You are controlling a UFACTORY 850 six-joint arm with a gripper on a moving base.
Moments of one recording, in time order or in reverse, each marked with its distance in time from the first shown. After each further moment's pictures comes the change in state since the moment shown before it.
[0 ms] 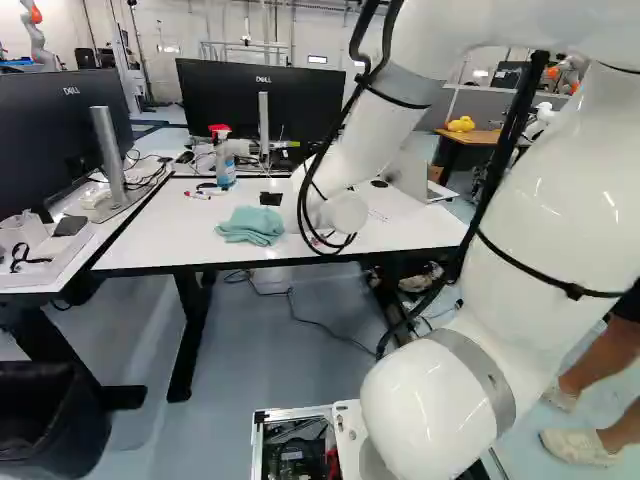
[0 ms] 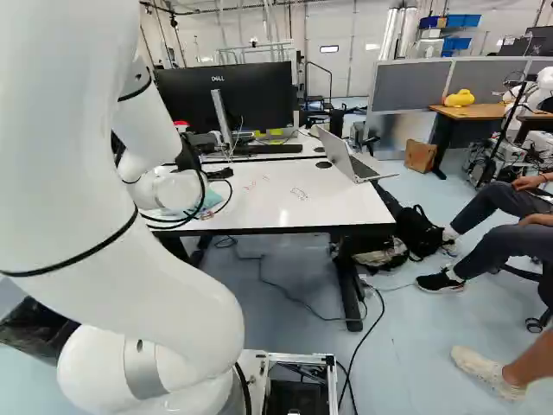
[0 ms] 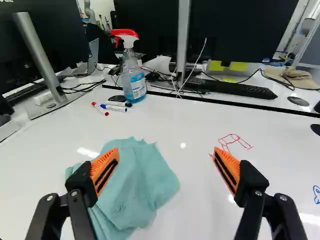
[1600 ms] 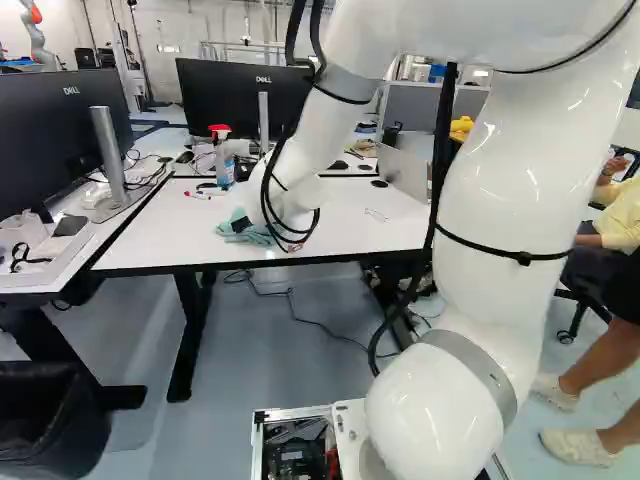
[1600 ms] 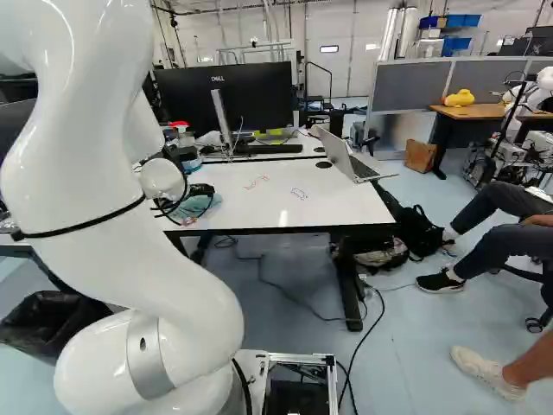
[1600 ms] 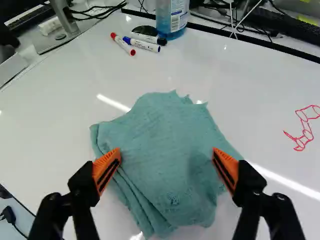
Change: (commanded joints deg) arm 7.8 -9.2 -10.0 -0.6 -21.3 0.0
